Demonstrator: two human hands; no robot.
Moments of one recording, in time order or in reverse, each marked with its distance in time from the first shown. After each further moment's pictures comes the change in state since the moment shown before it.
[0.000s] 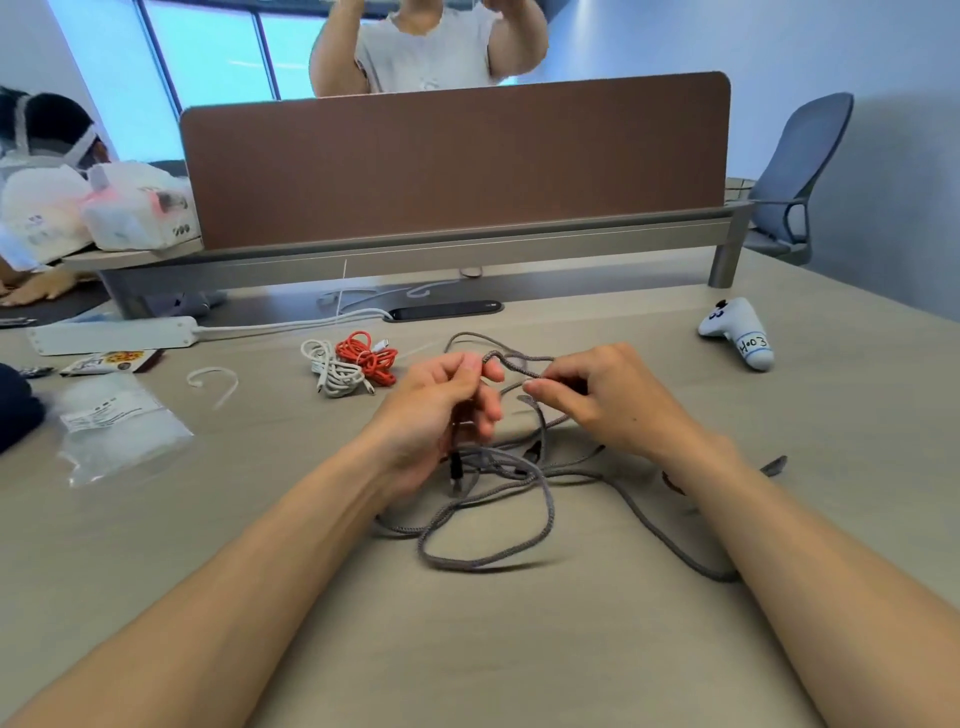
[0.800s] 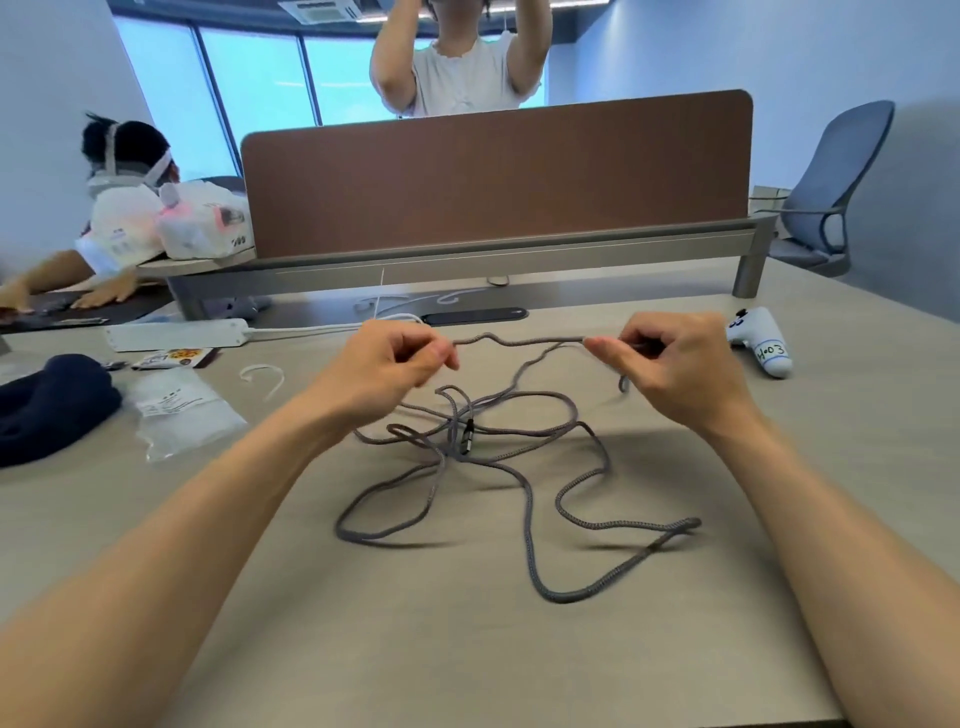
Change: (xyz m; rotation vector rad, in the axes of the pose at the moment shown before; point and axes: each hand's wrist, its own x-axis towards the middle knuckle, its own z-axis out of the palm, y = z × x) left_hand -0.024 0.049 -0.052 0.836 0.089 0.251; right_hand -0.007 -0.003 -0.037 0.035 0.397 -0.130
